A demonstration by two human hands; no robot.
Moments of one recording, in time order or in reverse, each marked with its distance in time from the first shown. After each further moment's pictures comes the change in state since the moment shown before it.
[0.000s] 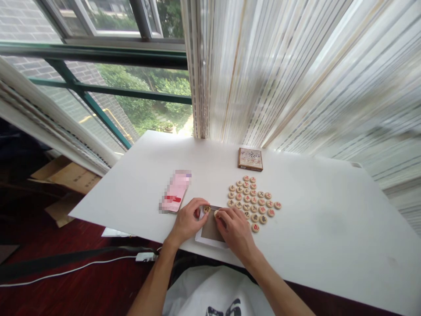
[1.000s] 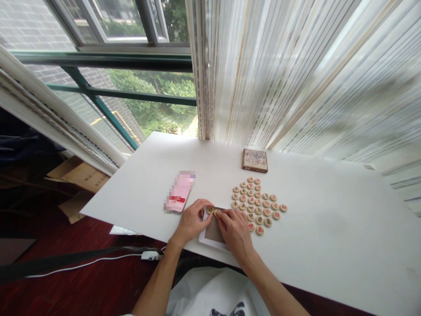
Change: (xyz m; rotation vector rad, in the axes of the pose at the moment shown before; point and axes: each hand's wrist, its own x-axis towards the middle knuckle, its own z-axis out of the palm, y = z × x) left_hand -0.001 -0.001 0.001 0.003 -0.005 -0.028; right_hand 0.001 -0.005 0.018 -0.059 0.052 0.051
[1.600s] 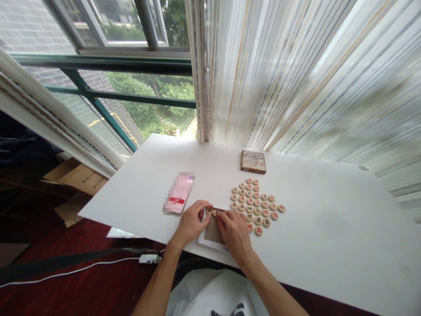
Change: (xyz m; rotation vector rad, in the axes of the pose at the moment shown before) left_hand -0.001 0.000 0.000 0.020 -0.040 -0.031; right_hand -0.001 0.002 0.005 -0.031 -0.001 0.025
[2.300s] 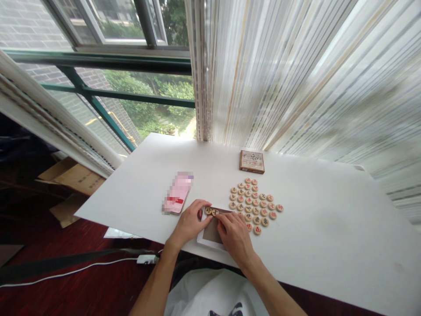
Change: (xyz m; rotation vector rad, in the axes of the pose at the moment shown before) left_hand 0.003 -0.003 -0.004 -0.019 -0.041 -0.022; right_hand -0.004 -0.002 -0.010 0.095 -0.007 -0.054
